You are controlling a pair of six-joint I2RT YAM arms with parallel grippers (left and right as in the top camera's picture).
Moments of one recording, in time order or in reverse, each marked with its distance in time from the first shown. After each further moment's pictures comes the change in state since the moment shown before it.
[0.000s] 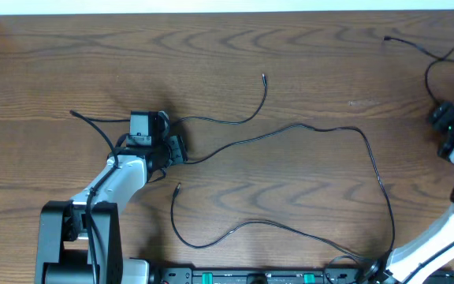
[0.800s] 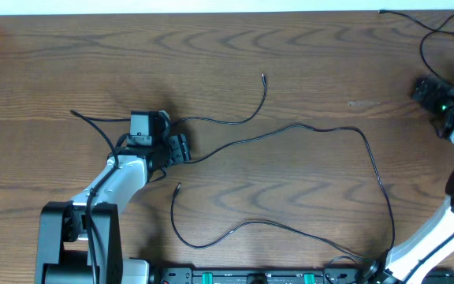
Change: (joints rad) left arm -0.002 -0.004 0.002 0.001 0.008 0.007; right arm 0.050 -0.016 0.171 -0.279 -0.333 0.053
